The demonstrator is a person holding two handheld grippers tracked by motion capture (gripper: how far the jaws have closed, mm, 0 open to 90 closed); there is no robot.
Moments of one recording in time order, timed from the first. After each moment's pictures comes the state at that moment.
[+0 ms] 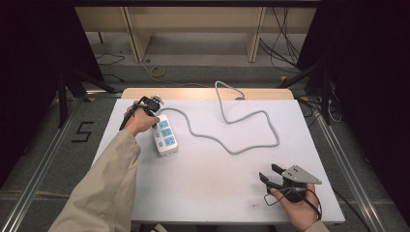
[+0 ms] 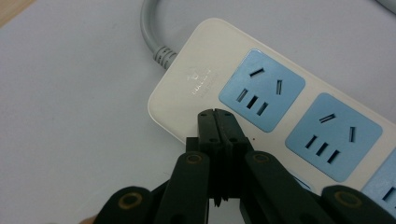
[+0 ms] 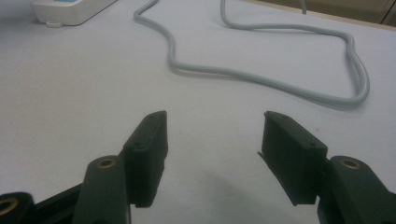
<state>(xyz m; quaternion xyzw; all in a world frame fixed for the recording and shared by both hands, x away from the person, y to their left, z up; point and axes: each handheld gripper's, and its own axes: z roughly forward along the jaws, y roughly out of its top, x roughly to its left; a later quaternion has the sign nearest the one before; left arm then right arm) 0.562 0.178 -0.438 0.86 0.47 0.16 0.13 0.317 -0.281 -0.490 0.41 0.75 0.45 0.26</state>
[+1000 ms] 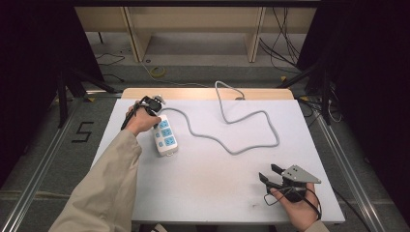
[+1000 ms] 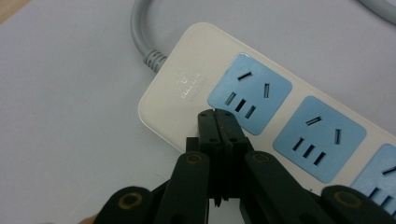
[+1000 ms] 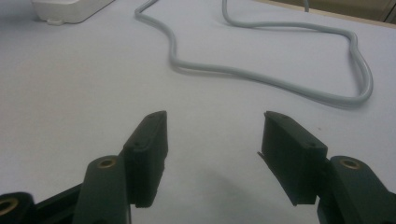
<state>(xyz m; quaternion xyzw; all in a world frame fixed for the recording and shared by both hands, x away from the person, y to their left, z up) 0.562 0.172 -0.436 0.86 0.47 0.15 0.12 0.318 -0.280 -0.490 0.41 0.76 0.44 0.25</state>
